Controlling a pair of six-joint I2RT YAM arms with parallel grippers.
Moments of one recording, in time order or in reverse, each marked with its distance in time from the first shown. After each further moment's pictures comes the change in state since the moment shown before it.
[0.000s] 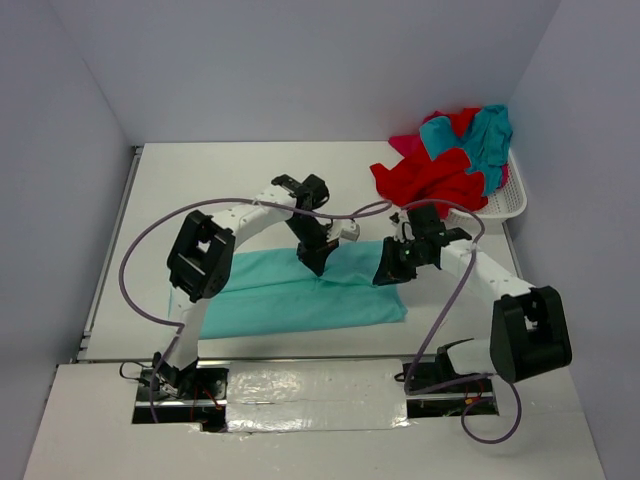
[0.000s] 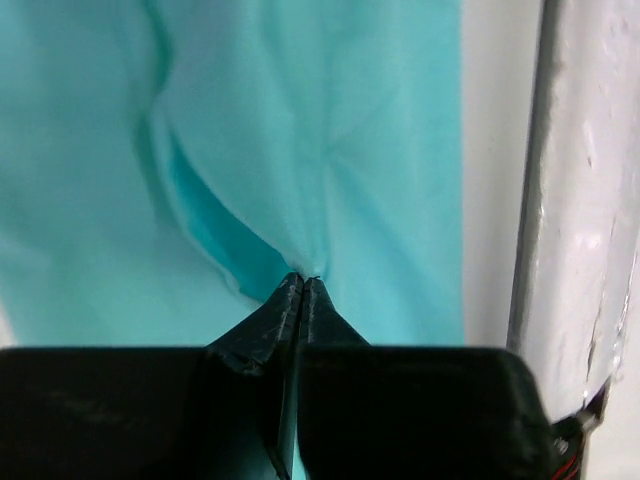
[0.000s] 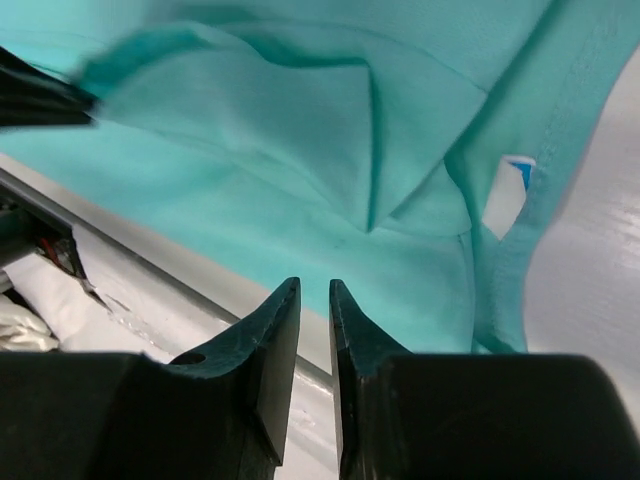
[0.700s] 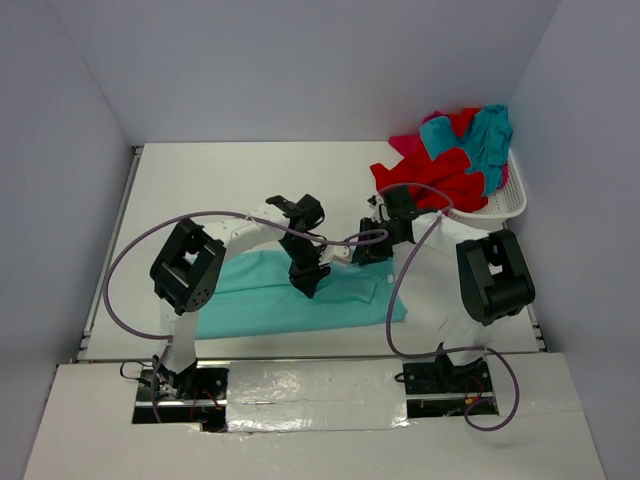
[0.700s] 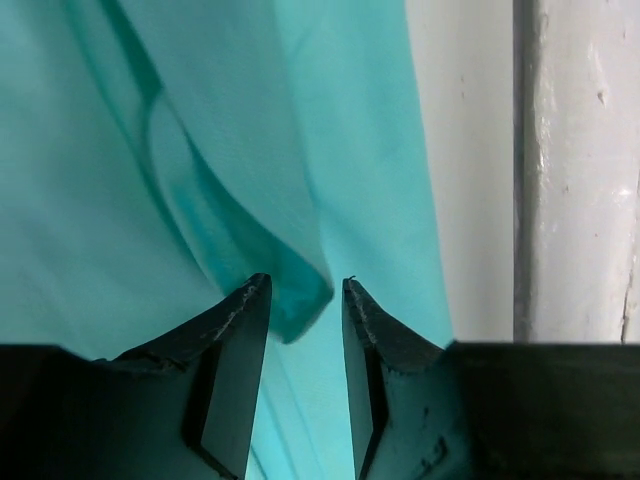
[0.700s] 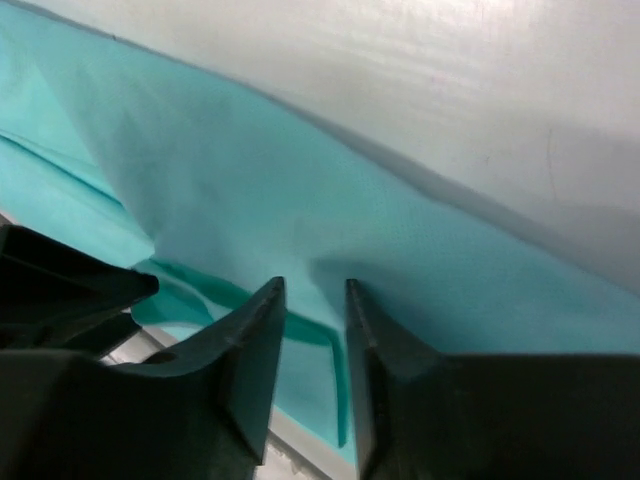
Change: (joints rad) left arm -0.054 -0.150 -0.298 0.114 -0.023 0.128; right arm 0.063 0.354 0.229 0.199 -0.002 0.049
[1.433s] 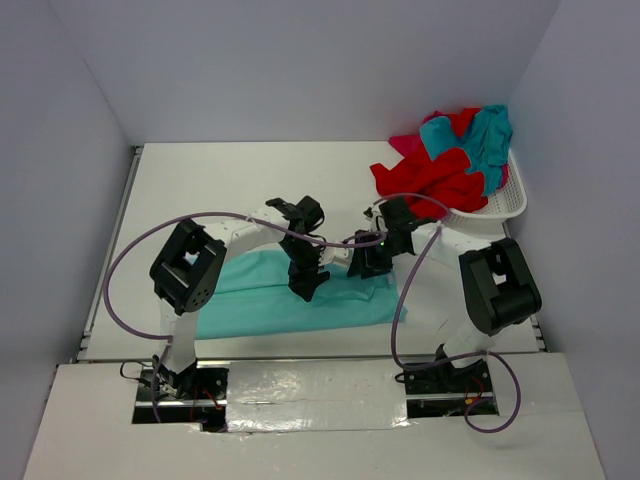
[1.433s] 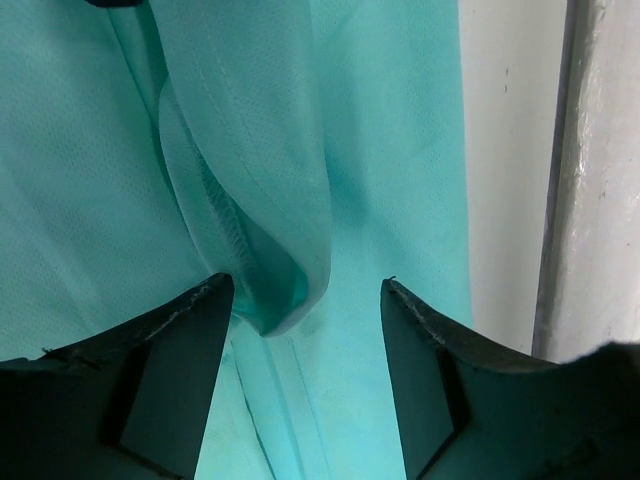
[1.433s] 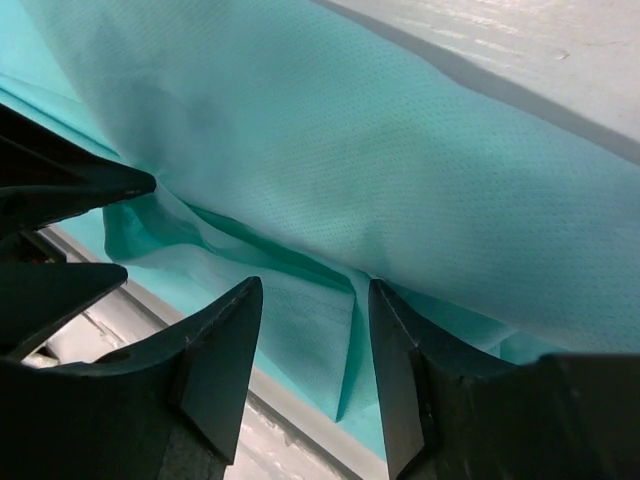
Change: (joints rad) left arm 0.000 -0.003 -0.019 0.055 -0.060 -0.056; right arm 0.043 -0.084 -0.113 -0.005 -0.005 -0.015
